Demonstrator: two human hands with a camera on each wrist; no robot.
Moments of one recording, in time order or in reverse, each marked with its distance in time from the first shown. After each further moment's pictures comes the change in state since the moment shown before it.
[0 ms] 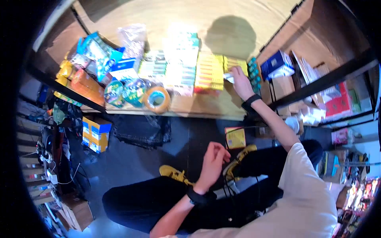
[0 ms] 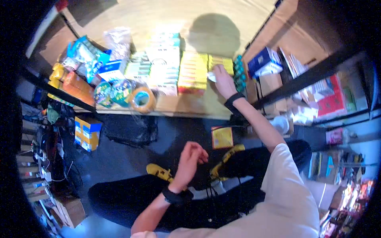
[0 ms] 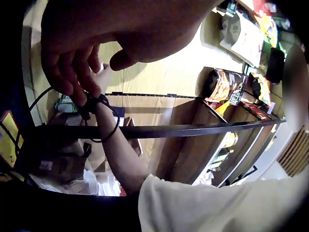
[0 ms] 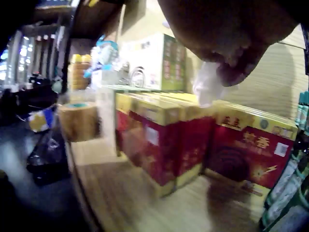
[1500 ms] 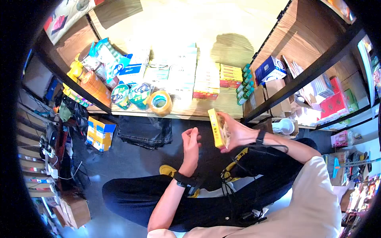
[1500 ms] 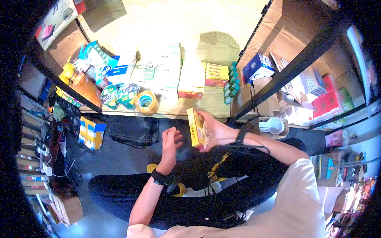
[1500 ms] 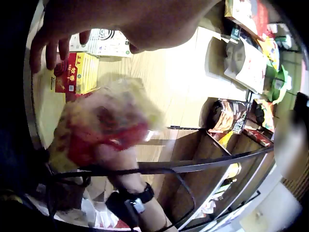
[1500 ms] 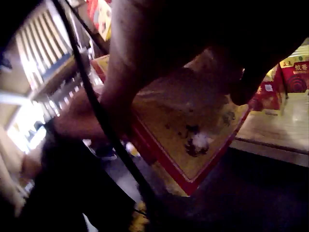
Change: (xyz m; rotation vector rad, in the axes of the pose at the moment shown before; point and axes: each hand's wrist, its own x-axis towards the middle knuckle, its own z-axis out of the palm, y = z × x) left_hand 0.019 0.003 -0.038 -0.046 0.392 0.067; right_hand -0.131 -0.127 -0.127 0.643 -0.840 -0.016
